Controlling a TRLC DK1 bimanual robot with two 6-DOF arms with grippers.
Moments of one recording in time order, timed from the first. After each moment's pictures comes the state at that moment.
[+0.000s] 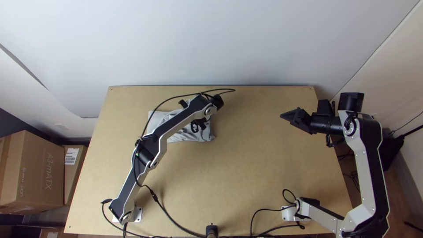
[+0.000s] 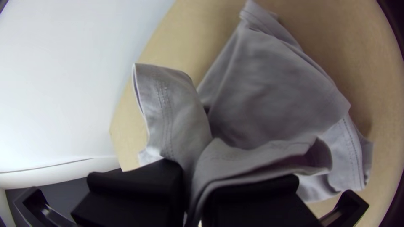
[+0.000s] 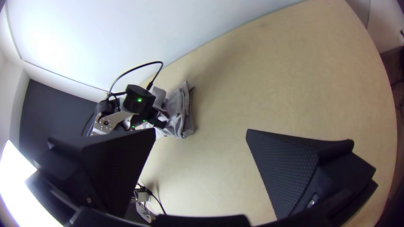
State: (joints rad) left arm -0.71 2.35 2.25 -1.35 -0.77 -0.08; right arm -0.13 1.21 1.32 -1.03 -0.73 0.26
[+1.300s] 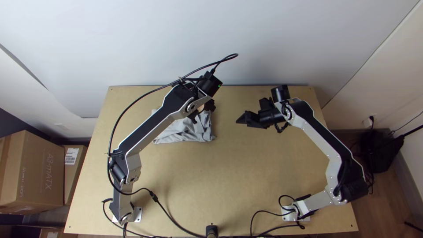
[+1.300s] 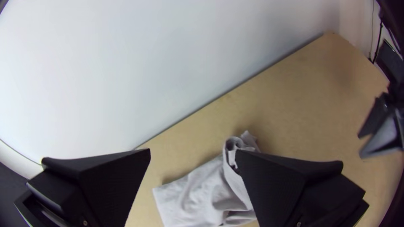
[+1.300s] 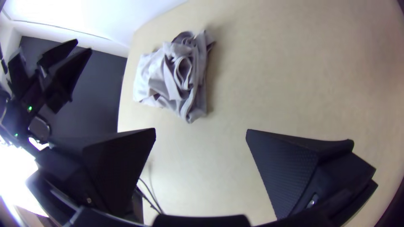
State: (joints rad) left arm -0.76 2.02 2.32 -1.15 -0.69 -0.08; right arm 0.32 1.64 1.37 -0.75 -0.64 0.36
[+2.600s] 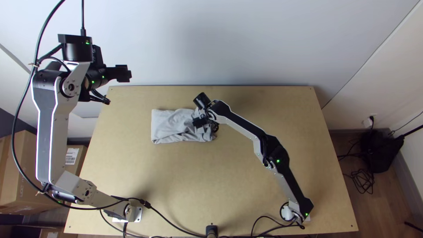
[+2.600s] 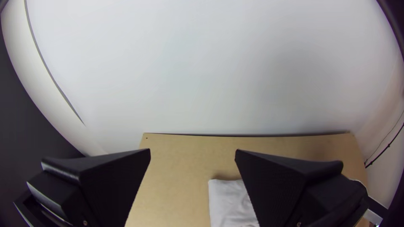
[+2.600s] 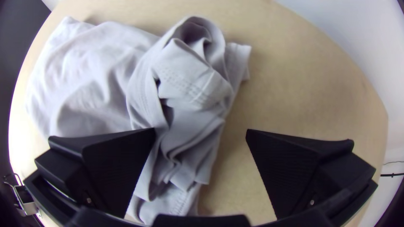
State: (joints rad) left arm -0.13 1.61 2.28 -1.24 -0.31 -0.11; right arm 0.78 2.36 2.12 -0.85 0.17 0.32
